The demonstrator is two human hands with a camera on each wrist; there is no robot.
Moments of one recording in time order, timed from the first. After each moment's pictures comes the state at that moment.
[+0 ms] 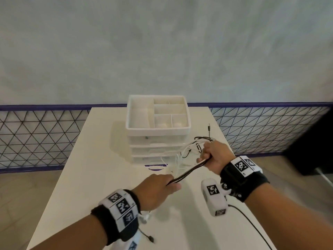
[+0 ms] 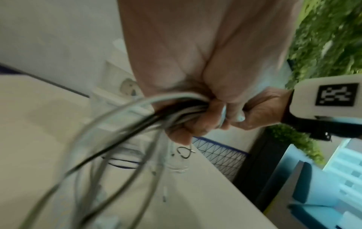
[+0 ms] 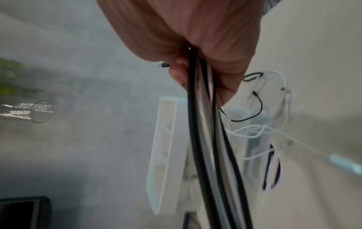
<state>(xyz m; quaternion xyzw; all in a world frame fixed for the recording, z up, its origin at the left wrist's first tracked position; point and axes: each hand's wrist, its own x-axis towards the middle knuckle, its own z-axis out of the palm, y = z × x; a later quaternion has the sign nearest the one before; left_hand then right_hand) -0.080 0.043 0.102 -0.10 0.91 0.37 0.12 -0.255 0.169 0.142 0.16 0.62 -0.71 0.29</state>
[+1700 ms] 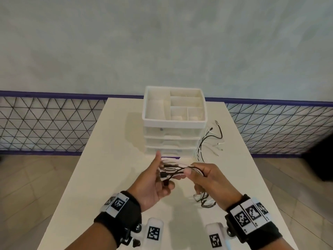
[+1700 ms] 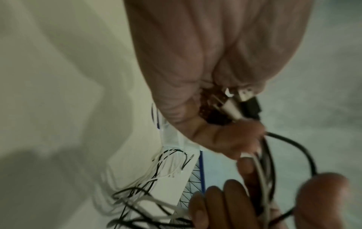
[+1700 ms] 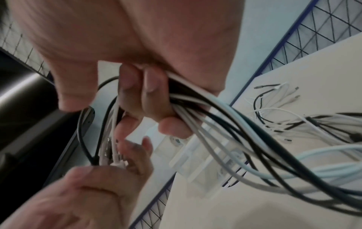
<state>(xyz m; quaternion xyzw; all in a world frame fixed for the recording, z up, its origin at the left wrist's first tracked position) -0.046 0.035 0.103 -0.27 0.39 0.88 0.02 -0.160 0.191 0.120 -0.31 0.68 -0.56 0.36</state>
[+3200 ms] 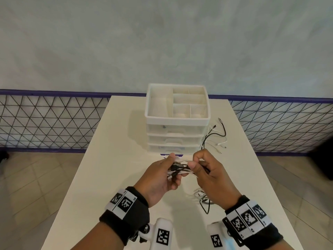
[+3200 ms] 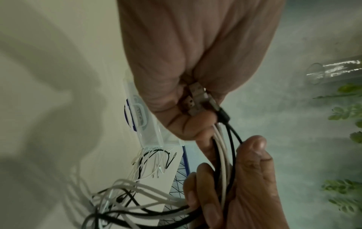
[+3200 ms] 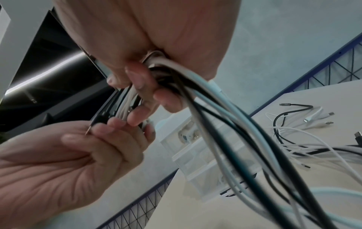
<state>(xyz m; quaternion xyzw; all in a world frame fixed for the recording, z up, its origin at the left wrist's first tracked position) -0.053 0.049 0.121 -0.31 0.48 0.82 -0.02 -0.156 0.188 0.110 -0.37 0.69 -0.58 0.23</state>
